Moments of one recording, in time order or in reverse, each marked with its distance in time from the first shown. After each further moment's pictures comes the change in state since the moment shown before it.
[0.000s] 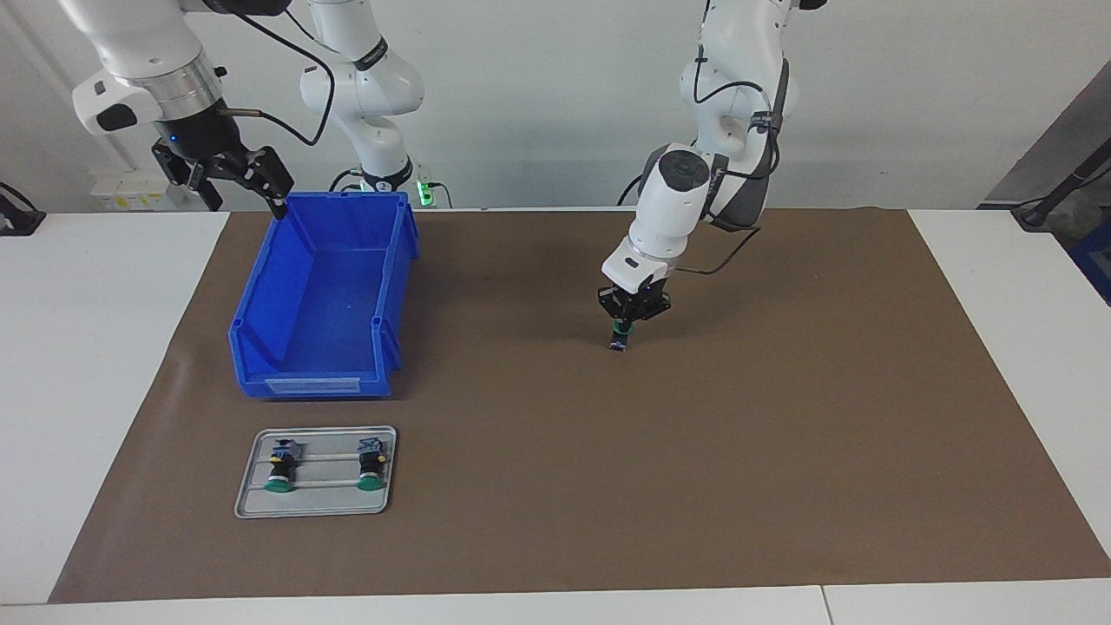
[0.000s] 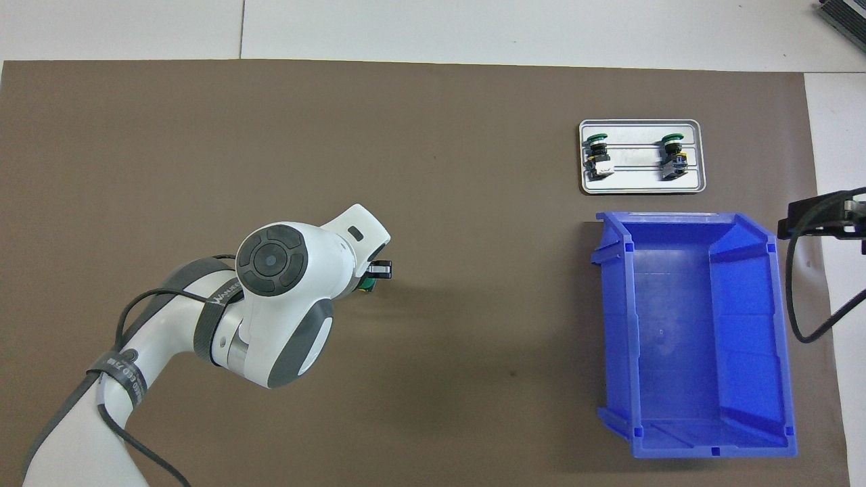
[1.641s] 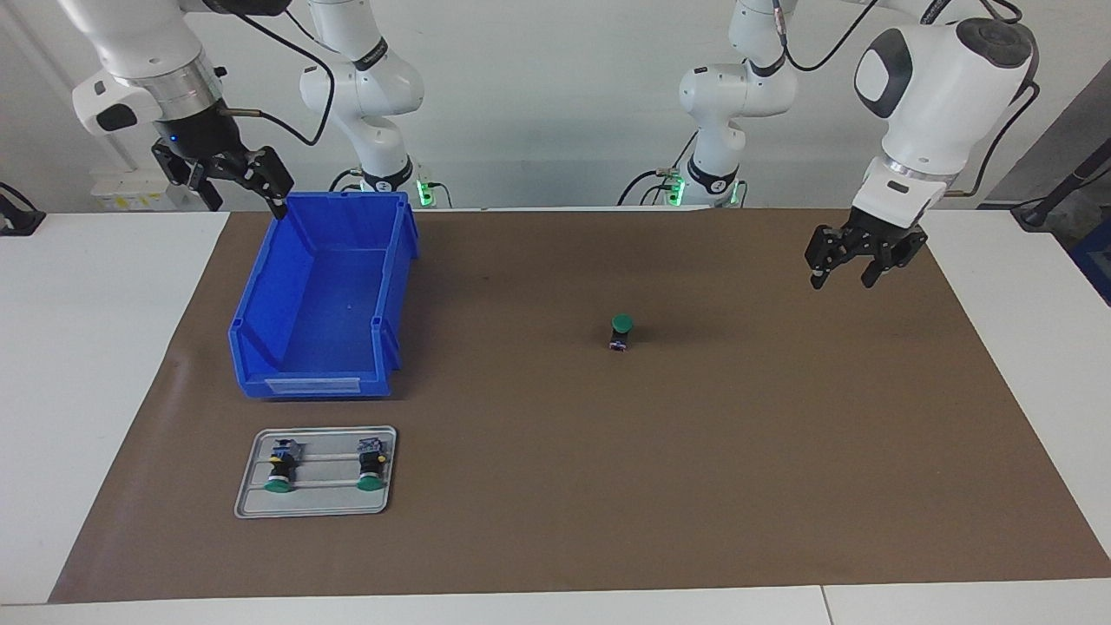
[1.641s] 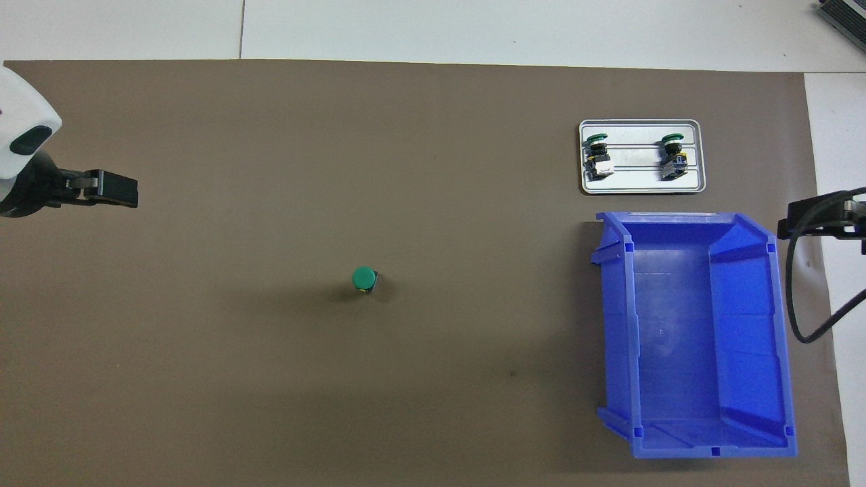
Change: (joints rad) left arm 0.435 -0.153 0.033 0.428 0.143 -0.618 0.368; right arm 0.000 0.000 0.000 0.000 0.000 0.000 0.000
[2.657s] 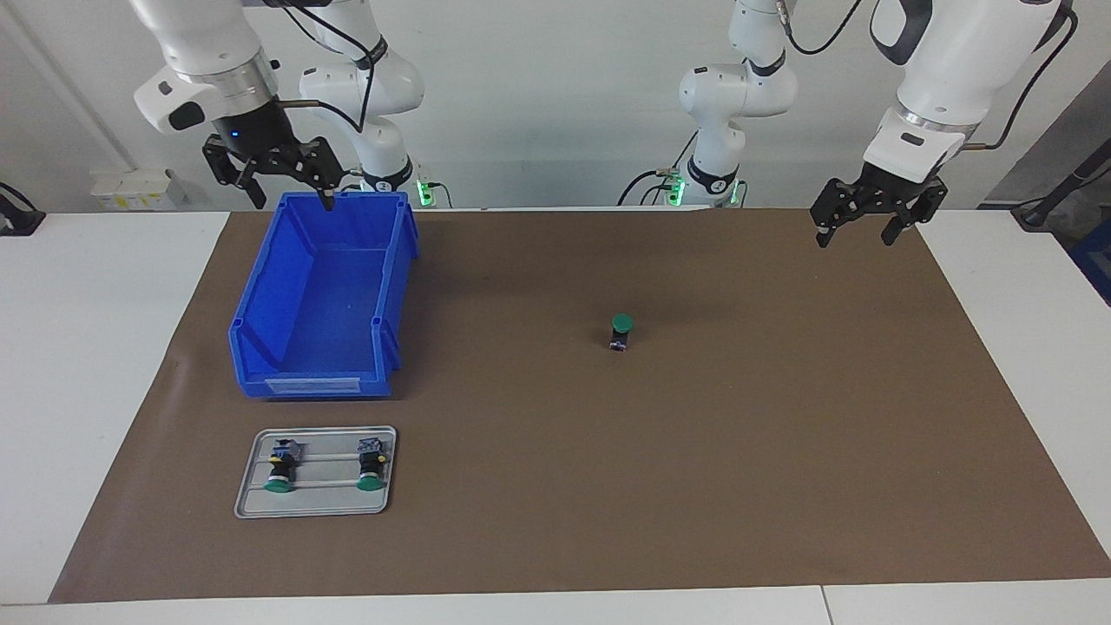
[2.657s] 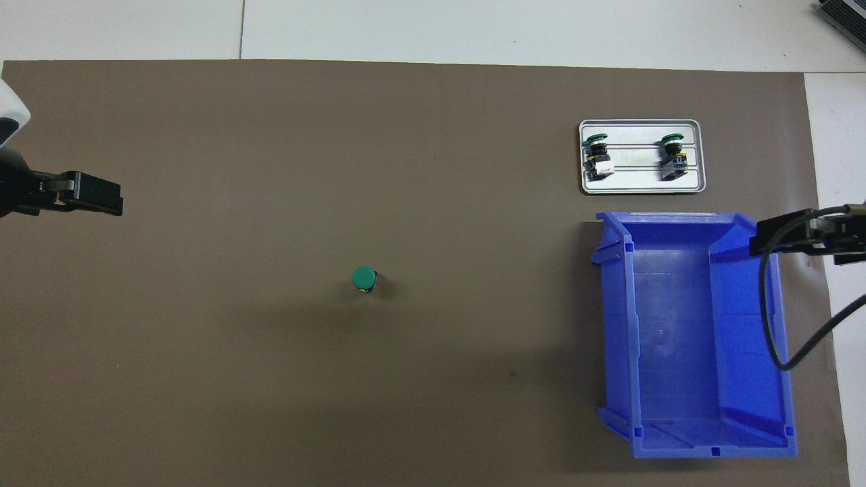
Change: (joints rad) left arm -0.003 0.006 -0.010 0.077 -0.021 -0.127 0.000; right arm 0.131 -0.004 0.028 -0.024 0.009 0.031 0.014
